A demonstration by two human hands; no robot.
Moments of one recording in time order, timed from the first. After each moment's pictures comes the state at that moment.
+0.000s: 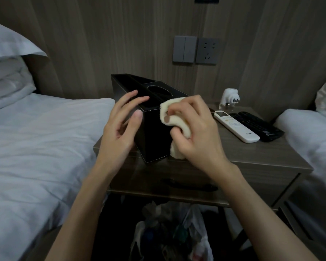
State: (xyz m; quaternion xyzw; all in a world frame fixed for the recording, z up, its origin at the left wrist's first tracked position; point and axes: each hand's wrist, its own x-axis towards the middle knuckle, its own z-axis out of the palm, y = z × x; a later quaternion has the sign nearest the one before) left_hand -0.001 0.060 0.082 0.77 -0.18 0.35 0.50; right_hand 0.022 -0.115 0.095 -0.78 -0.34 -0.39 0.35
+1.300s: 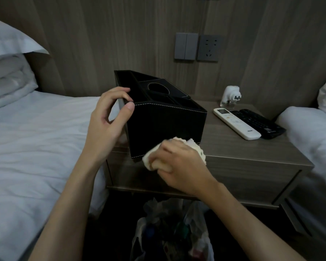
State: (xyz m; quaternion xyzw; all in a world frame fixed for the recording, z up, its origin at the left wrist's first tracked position) left_hand 0.011 0.091 0.087 0.74 -0.18 0.34 0.56; right_hand 0.015 -0.105 0.034 -0.85 -0.42 -0.26 0.18
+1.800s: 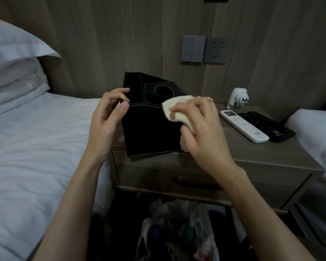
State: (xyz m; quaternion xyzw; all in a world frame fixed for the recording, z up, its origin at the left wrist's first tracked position) left_hand 0.008 0.101 0.088 0.70 -0.15 0.31 0.62; right_hand 0.021 -0.115 0.088 -0.81 -0.33 -0.36 0.31
